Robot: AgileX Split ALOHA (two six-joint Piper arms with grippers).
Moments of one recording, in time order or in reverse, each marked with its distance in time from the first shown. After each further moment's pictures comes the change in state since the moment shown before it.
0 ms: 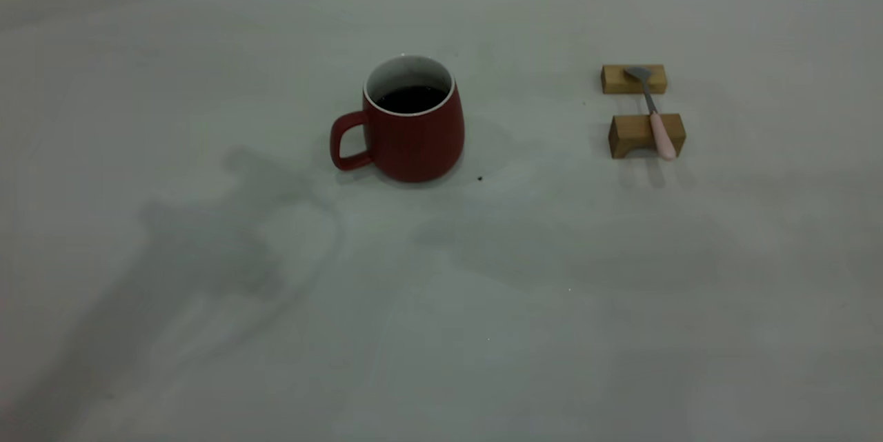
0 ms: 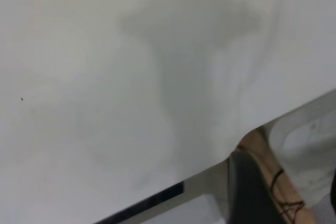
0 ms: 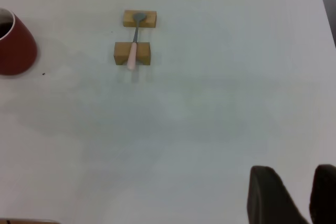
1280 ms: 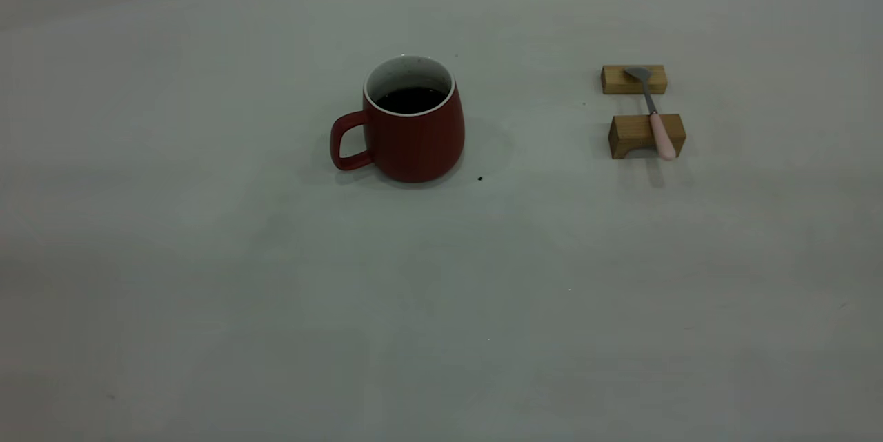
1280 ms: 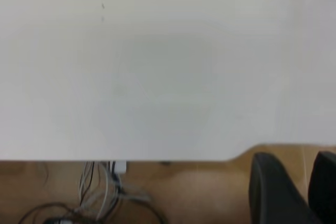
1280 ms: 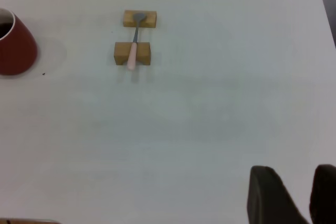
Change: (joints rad) left arm 0.414 -1.456 0.849 -0.049 -0.057 -0.130; right arm 0.000 0.000 0.000 0.000 0.000 0.000
